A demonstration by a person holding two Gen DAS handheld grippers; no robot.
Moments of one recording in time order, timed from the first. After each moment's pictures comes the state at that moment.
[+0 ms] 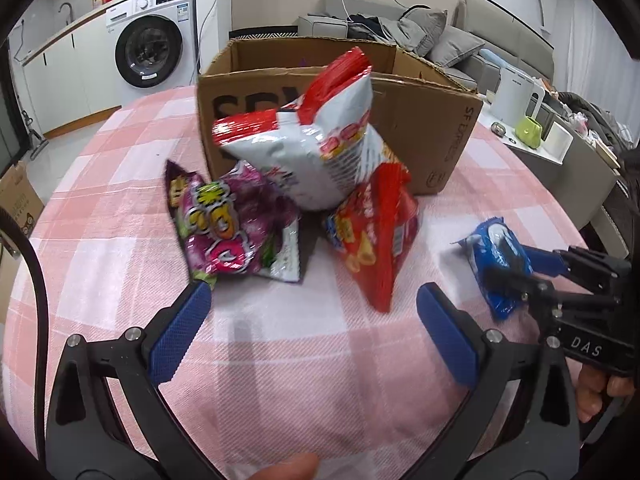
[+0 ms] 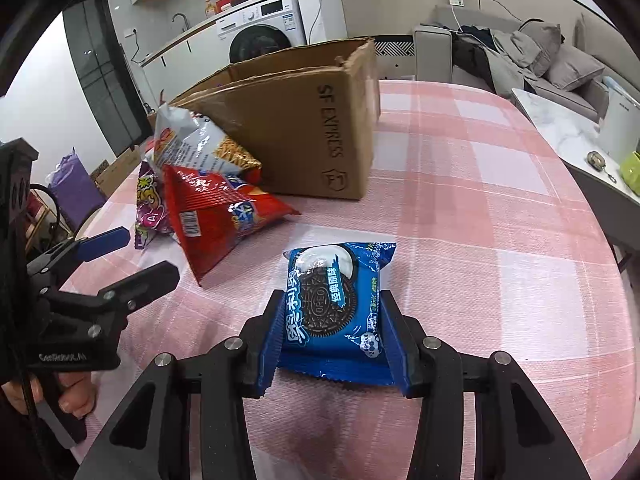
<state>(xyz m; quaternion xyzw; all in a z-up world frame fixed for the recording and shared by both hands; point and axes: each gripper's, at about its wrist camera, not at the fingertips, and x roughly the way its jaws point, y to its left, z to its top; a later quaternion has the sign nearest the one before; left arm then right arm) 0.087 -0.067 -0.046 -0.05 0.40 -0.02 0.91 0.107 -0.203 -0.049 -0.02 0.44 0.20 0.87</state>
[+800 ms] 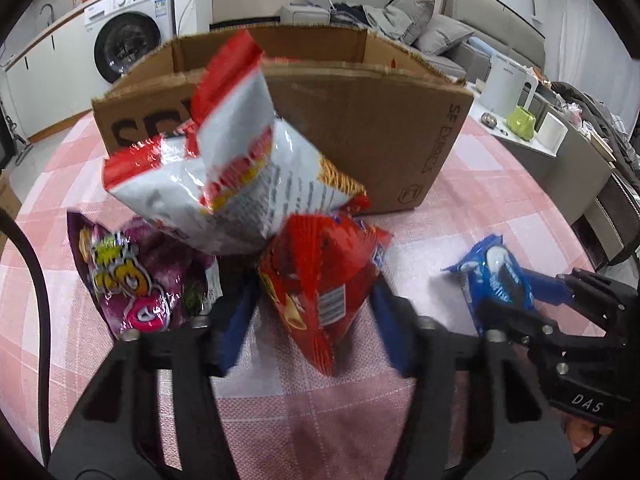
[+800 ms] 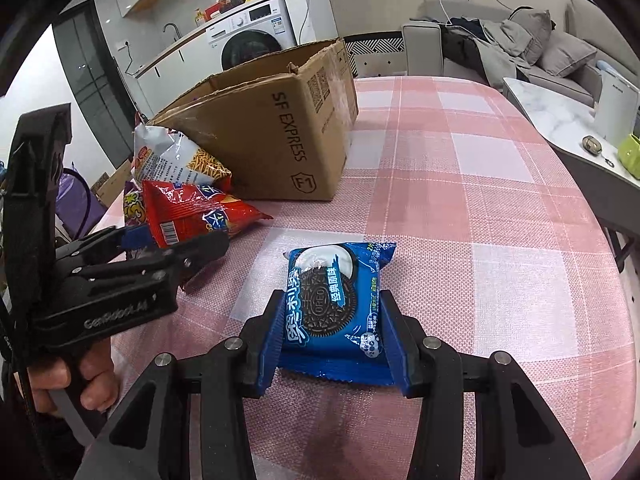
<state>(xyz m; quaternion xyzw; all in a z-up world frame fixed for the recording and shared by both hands) 0.136 -0.103 -0.053 -0.04 0.43 -0.04 0.90 0.112 -0.225 -0.050 0.00 0.45 0.20 0.87</state>
